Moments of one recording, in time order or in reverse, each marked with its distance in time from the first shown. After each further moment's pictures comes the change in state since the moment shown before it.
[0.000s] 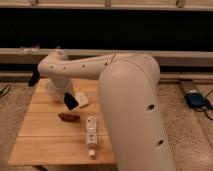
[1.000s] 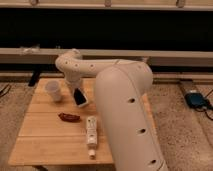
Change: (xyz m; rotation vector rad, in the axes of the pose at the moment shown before) arm 0.030 0.056 0.065 0.042 -0.035 0.143
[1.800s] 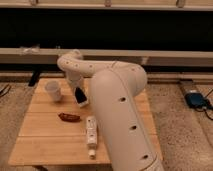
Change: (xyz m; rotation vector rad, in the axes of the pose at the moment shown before) arm 0.022 0.013 0.015 -0.021 0.002 0.040
